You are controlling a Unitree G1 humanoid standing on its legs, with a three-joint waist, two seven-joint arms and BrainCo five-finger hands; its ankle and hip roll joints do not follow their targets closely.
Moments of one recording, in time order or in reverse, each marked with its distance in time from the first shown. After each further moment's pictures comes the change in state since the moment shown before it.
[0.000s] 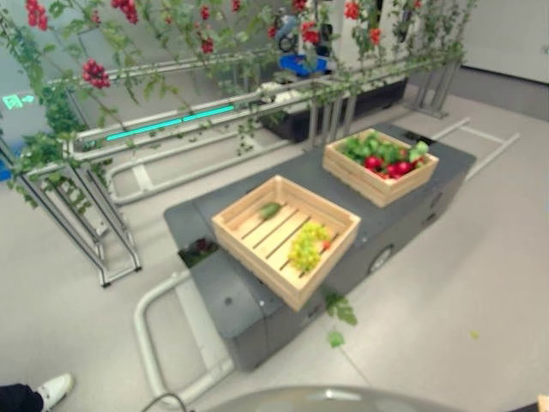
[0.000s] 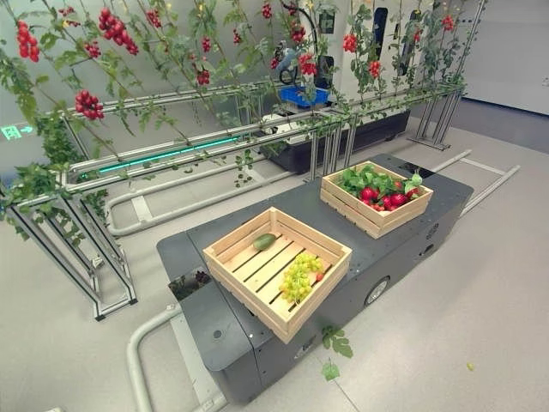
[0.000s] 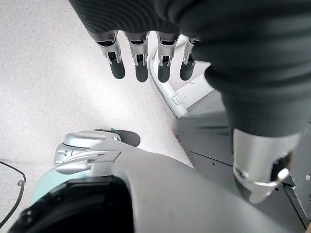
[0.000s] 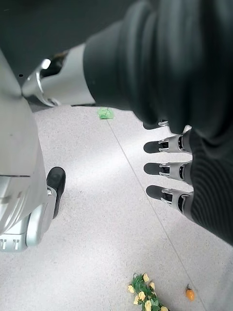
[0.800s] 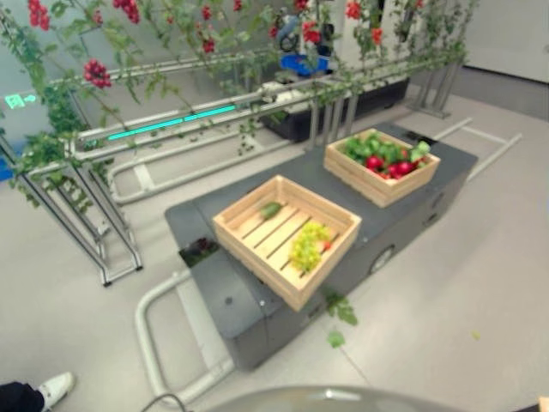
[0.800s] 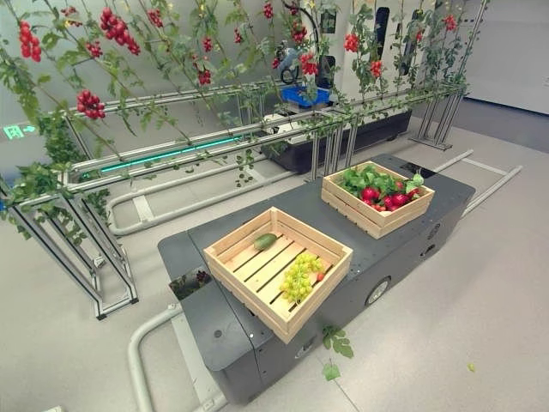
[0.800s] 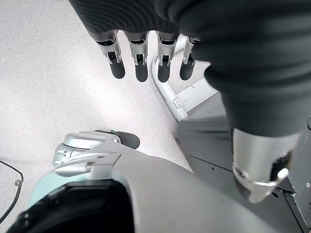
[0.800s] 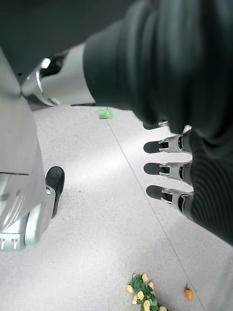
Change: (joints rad) left arm 0.005 -0.005 0.017 -0.003 -0.002 -0.006 0.031; right arm 0.009 0.000 -0.001 -0.002 0.002 -0.002 -0.014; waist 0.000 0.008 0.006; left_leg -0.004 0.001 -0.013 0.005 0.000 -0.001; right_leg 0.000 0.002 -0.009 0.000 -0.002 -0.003
